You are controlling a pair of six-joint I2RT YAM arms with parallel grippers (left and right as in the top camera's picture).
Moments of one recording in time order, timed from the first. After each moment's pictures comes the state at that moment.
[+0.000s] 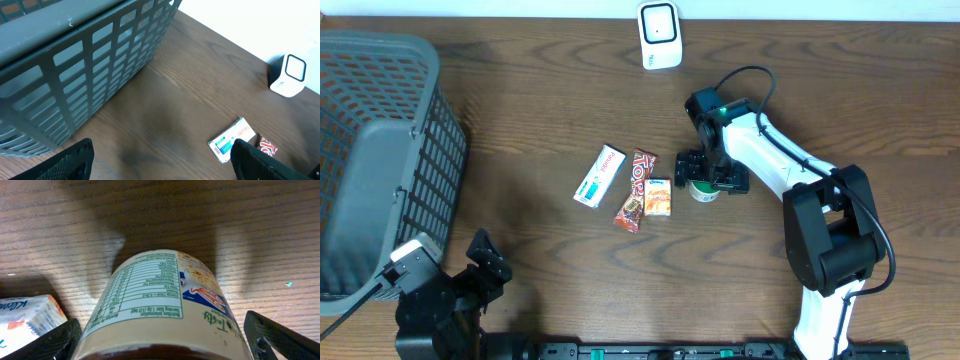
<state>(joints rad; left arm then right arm) 0.01 0.29 0.78 -1.02 -0.23 -0.49 0.41 2.05 1.46 -1.01 -0.07 0.53</state>
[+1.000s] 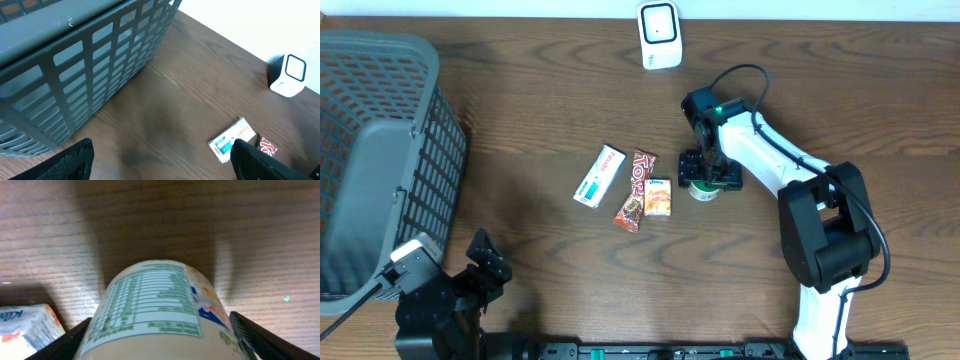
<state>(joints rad) 0.01 0.29 0.78 -1.02 -0.23 -0.49 0.42 2.08 1.48 -1.01 -0.04 0.50</state>
